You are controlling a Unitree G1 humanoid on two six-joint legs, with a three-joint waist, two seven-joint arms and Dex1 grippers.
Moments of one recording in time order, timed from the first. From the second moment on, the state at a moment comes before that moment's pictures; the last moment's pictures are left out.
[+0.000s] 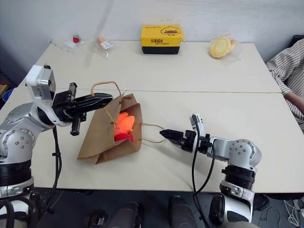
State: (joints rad) left arm -0.54 0.69 0.25 -0.19 -0.84 0.63 -1.04; right arm -0.54 -0.17 -0.47 0.01 0.88 1.60 0.41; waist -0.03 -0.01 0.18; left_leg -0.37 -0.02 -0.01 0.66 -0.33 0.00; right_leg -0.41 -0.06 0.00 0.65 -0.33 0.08
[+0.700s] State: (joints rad) left arm -0.53 0.68 0.25 -0.19 -0.83 0.63 -1.04; right arm -0.56 -0.15 -0.43 -0.02 0.88 1.32 0.44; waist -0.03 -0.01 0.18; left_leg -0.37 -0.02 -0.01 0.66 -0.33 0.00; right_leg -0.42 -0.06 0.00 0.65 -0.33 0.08
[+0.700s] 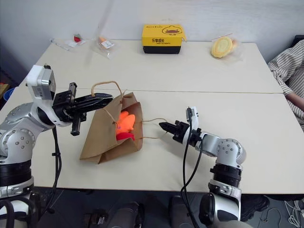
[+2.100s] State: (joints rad) left arm -0.61 0.43 0.09 -0.03 -0.58 0.30 -0.99; right arm -0.62 -0.61 -0.33 -0.11 1.12 1.15 0.67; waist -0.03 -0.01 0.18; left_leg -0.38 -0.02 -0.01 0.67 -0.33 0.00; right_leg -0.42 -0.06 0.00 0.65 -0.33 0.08
